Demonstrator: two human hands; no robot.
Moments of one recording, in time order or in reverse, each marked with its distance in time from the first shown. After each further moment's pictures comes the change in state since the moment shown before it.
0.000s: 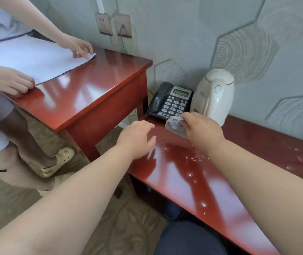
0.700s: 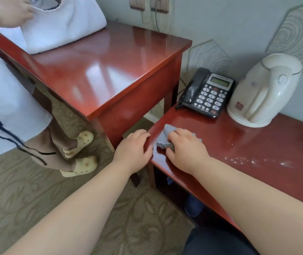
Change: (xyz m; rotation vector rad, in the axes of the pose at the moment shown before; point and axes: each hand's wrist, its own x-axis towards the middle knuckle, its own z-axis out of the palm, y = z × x) left_hand -0.073 -0.106 0.047 -0.080 0.039 -0.199; right_hand -0.003 -0.118 0.105 0.150 -0.234 -0.101
